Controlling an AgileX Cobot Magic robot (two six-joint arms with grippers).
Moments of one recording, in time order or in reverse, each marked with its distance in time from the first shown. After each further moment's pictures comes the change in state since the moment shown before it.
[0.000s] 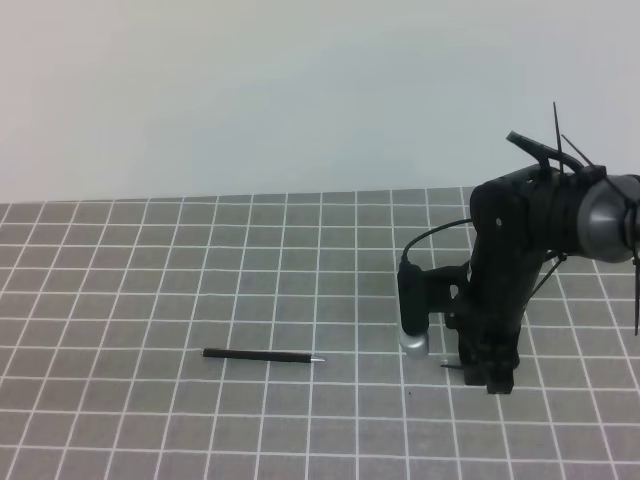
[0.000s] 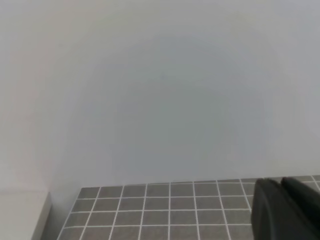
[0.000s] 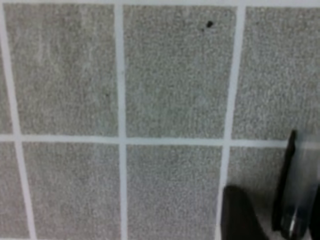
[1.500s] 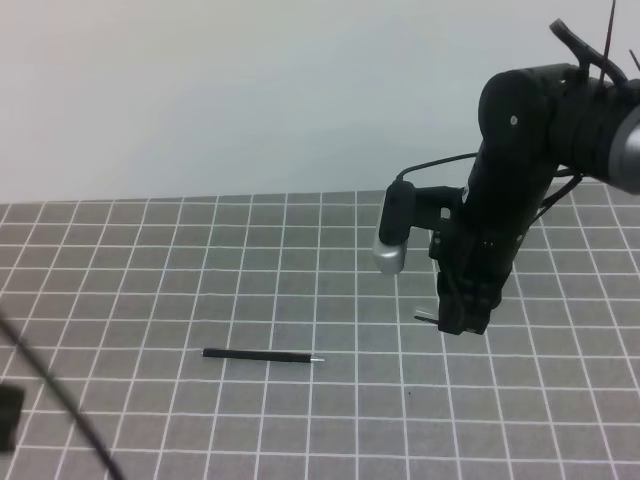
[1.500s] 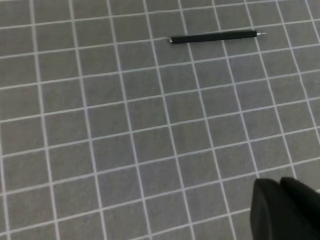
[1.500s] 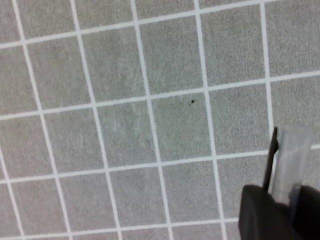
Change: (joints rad) left arm 0.000 0.596 -0.652 -0.256 0.976 0.232; right arm 0.000 -0.067 -0.236 0.138 0.282 0.143
